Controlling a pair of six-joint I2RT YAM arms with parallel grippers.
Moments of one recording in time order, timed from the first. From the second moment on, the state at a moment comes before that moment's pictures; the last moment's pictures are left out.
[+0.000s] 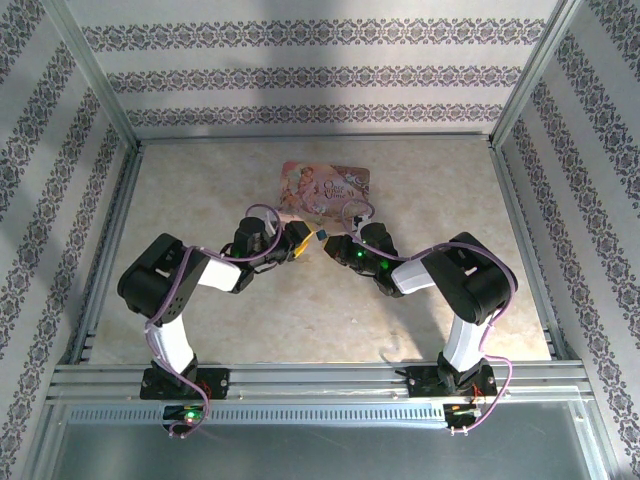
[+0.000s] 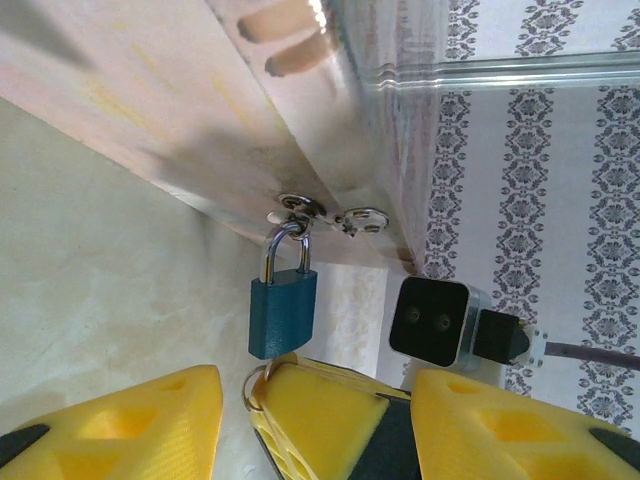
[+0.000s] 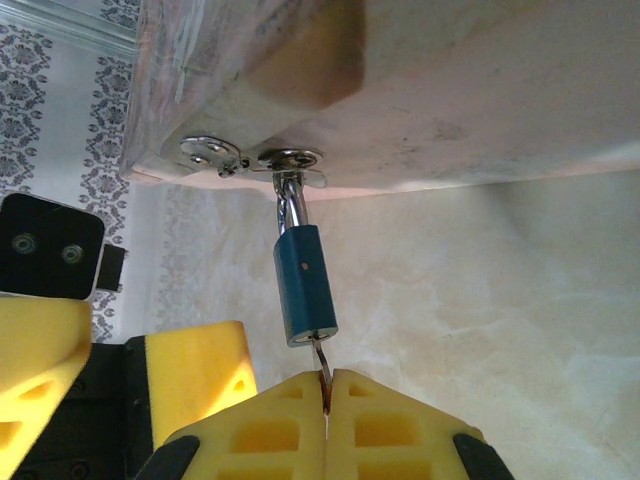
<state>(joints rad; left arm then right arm) -0.45 1.81 0.63 0.84 0.44 -1.34 0.56 1.81 0.60 0.77 -0.33 1.06</state>
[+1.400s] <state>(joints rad) -0.48 2.01 0.74 0.94 0.44 -1.39 0.56 1.81 0.60 0.77 -0.33 1.08</state>
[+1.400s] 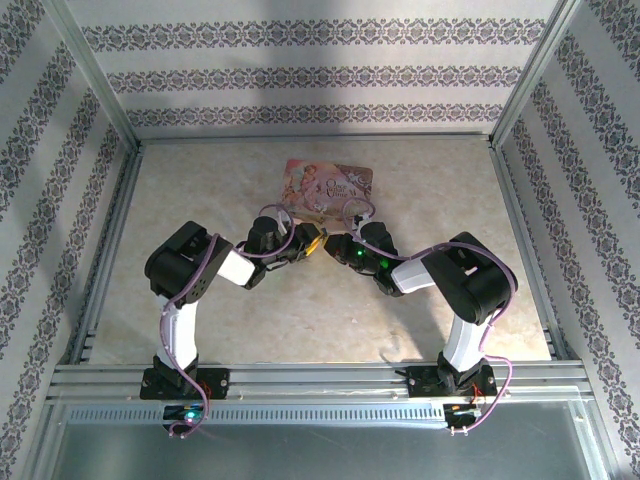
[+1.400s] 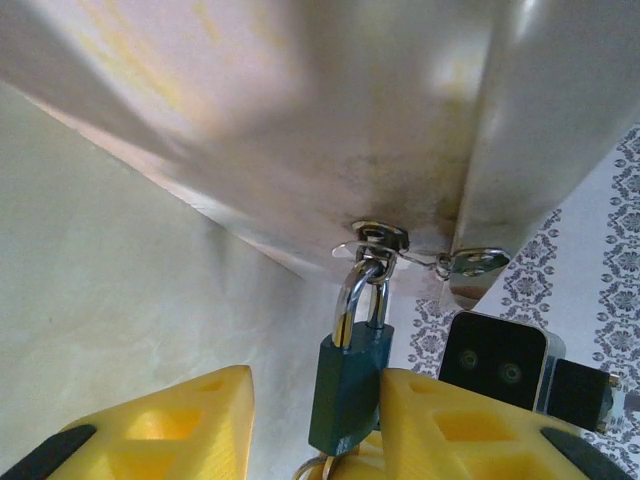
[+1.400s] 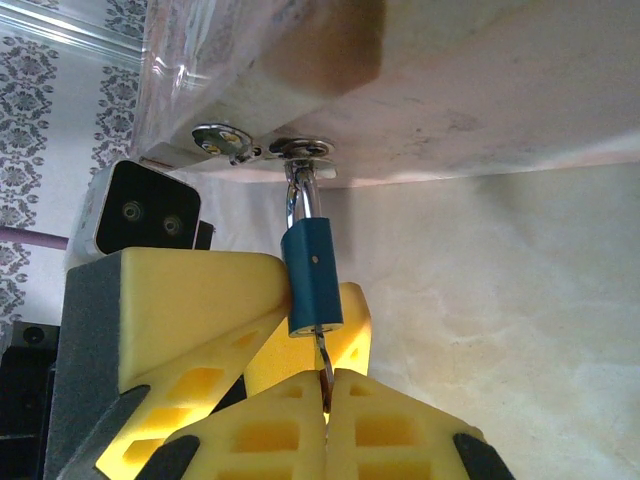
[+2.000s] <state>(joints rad) -0.49 2.07 0.74 1.09 0.40 -1.48 0.56 1.81 0.61 0.77 -0.32 1.10</state>
